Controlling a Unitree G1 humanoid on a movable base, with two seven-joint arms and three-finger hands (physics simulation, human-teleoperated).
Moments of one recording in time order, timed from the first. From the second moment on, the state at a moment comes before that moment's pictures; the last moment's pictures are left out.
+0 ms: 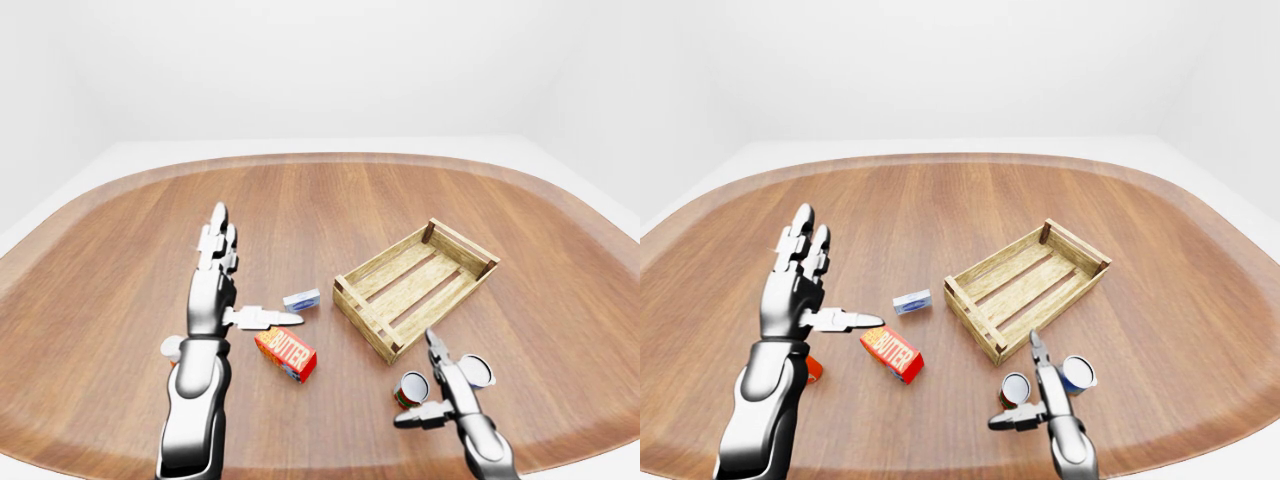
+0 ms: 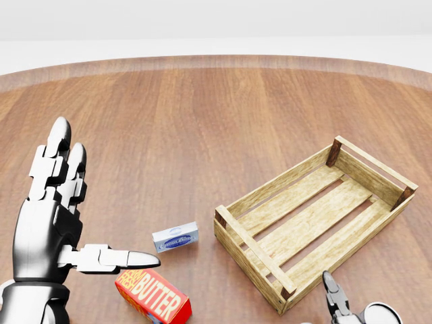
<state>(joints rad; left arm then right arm) 0.02 0.02 0.04 -0.41 0.03 0.09 -0.07 0.26 -0.06 -0.14 0.24 -0.24 -0.09 0.17</state>
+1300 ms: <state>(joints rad) 0.02 0.02 0.04 -0.41 0.03 0.09 -0.07 0.22 -0.09 -0.12 0.37 -0.27 -0.09 0.11</state>
